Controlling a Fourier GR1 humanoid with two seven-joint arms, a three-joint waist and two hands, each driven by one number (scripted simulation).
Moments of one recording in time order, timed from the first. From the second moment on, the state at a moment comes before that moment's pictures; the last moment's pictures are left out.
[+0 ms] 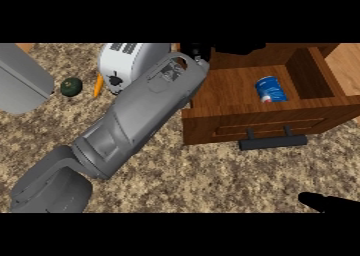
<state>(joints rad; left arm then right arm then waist) -1.43 0.00 -0.60 -0.43 0.70 0.82 -0.13 0.06 -0.21 -0.14 -2.20 0.36 0.19 0.00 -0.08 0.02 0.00</state>
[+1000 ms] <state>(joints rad) -1.42 0.08 -0.60 -0.55 0.66 0.83 -0.01 -0.14 -0.19 0.10 -1.68 1.02 -0.10 -0.03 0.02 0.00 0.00</state>
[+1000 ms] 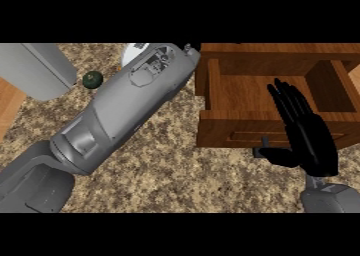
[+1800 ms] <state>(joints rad) -1.26 0.32 -0.63 -0.89 0.58 0.80 0.19 -0.44 -0.18 -0.02 -1.14 1.16 -0.40 -0.11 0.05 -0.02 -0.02</state>
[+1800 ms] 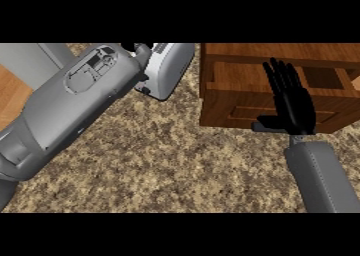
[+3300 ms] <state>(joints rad) -0.92 0.52 -0.62 -1.31 0.49 0.78 0.28 -1.03 -0.22 -0.22 -0.31 1.23 -0.74 -0.10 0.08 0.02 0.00</state>
